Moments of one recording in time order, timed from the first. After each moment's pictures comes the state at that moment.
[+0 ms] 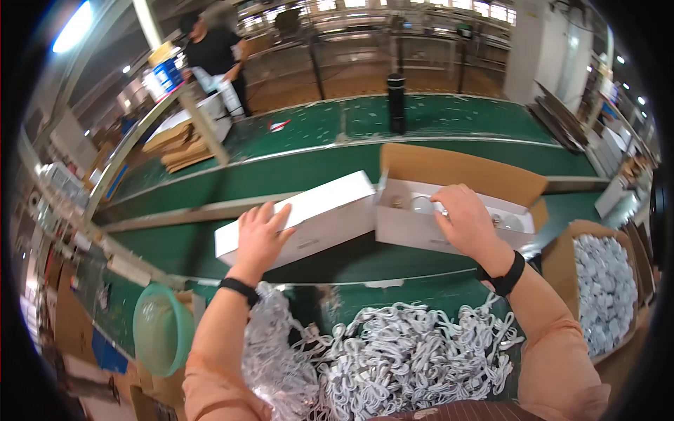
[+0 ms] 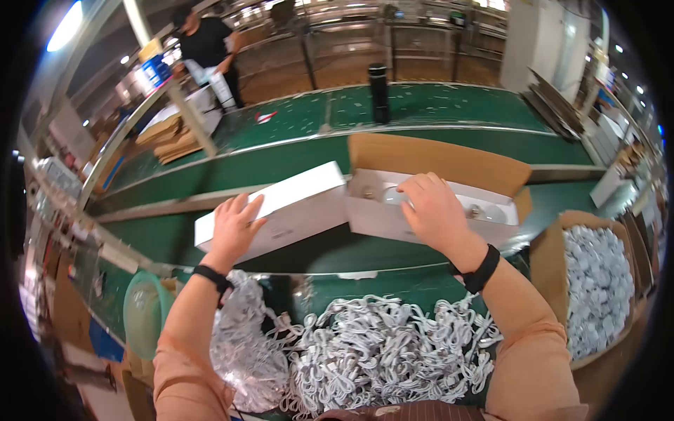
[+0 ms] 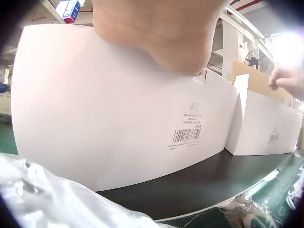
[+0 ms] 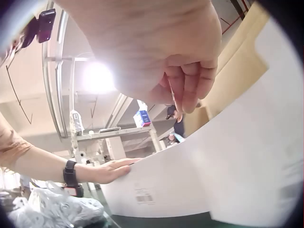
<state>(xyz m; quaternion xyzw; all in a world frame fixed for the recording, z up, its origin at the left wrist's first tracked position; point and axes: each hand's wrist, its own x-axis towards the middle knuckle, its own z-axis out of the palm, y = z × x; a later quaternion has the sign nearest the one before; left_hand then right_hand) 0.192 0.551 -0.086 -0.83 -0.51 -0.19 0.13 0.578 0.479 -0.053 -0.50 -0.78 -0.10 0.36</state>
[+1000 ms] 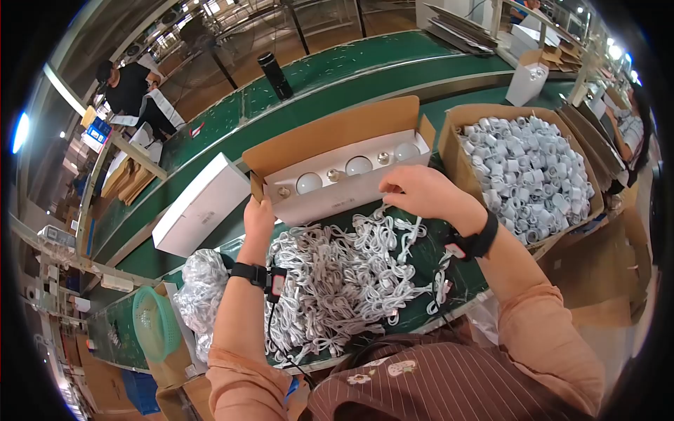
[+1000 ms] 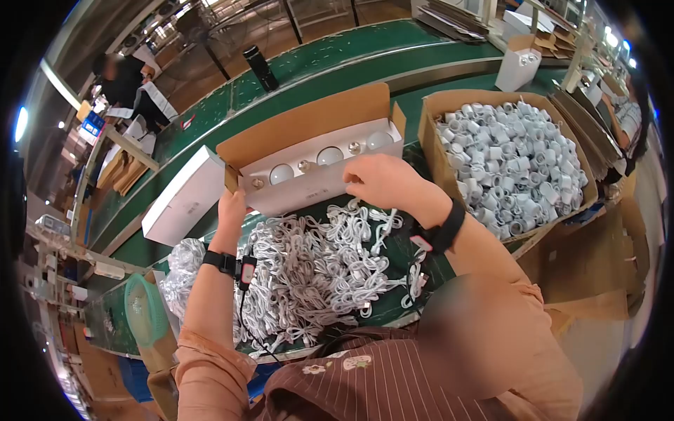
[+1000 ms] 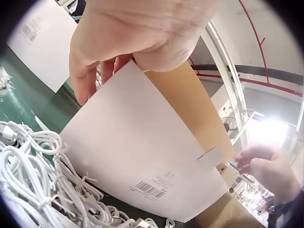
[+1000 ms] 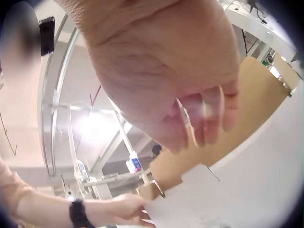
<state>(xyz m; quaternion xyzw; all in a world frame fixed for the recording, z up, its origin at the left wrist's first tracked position) 0.385 0.437 -0.105 -0.61 -0.58 -0.38 -0.38 0.686 0.268 -0.020 -0.63 -0.73 0.16 0.22</state>
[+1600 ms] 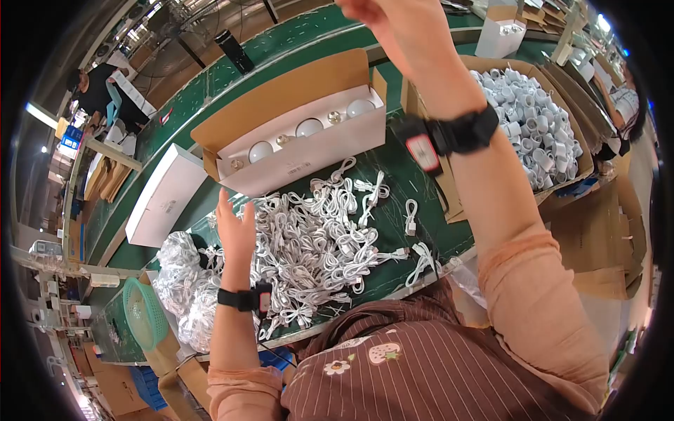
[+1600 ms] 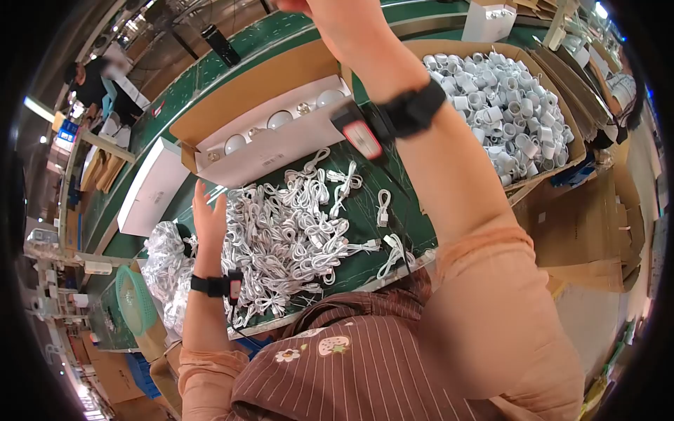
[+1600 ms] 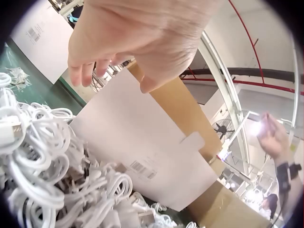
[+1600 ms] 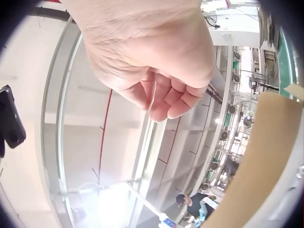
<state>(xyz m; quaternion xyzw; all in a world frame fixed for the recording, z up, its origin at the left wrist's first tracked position) 0.387 0.337 -0.117 -0.73 -0.57 -0.33 -0.18 0.740 0.305 0.082 -0.29 -0.48 0.31 0.77</state>
